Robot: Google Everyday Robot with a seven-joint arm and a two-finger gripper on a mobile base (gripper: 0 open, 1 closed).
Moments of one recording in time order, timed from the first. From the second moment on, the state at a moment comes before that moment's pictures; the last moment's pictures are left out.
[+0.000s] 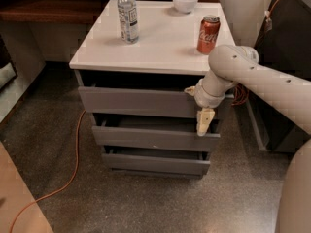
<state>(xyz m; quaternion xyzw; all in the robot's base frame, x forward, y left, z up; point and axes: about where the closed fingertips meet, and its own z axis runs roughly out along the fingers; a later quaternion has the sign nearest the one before) 0.655 -0.165 0.677 -0.75 0.64 0.01 0.16</state>
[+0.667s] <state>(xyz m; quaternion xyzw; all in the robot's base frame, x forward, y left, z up) 0.684 -0.144 0.691 -0.77 0.59 -0.02 0.24</state>
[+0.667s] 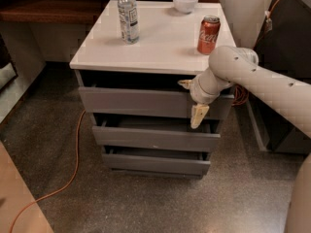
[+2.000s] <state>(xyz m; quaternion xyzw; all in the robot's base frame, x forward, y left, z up) 0.725 -0.162 0.660 -0.72 0.63 -0.03 0.27</state>
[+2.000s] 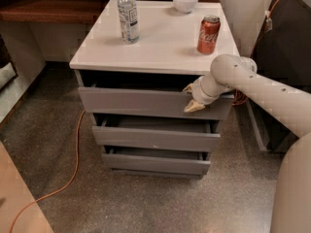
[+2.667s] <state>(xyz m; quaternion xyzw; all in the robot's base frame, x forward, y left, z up) 0.694 -0.154 0.653 -0.70 0.65 -0.04 0.28</state>
